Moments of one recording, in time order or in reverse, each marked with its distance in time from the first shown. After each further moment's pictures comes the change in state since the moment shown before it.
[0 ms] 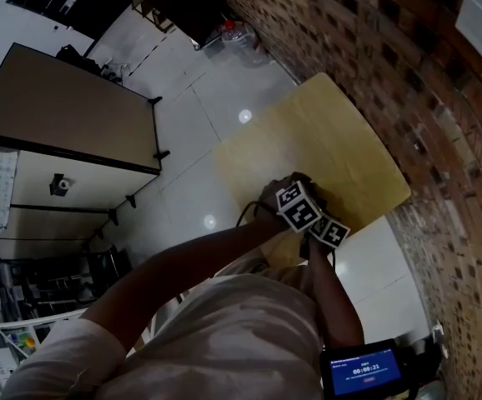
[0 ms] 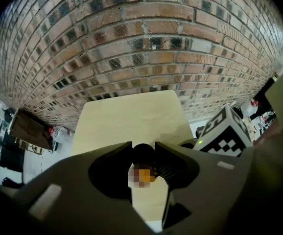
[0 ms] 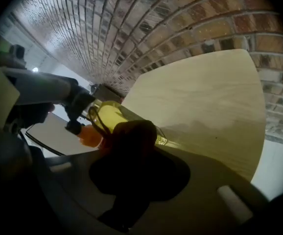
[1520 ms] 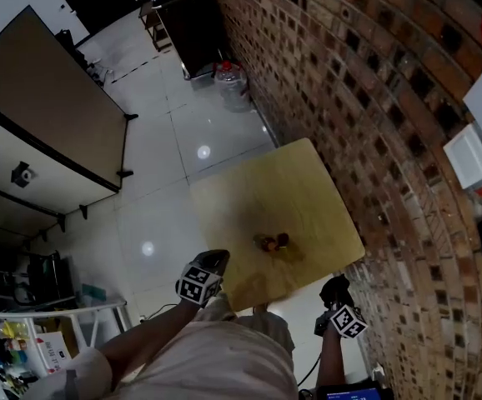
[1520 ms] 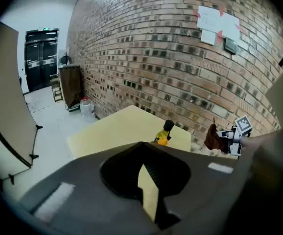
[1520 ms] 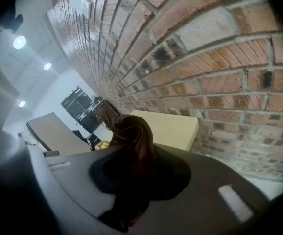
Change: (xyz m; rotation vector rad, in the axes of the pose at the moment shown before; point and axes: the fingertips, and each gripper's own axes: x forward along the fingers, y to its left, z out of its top) left arm -0.127 0.021 -0.164 -0.725 -0.449 0.128; right arm -0.204 -0.099 0.078 -0.140 -0.242 -0.037
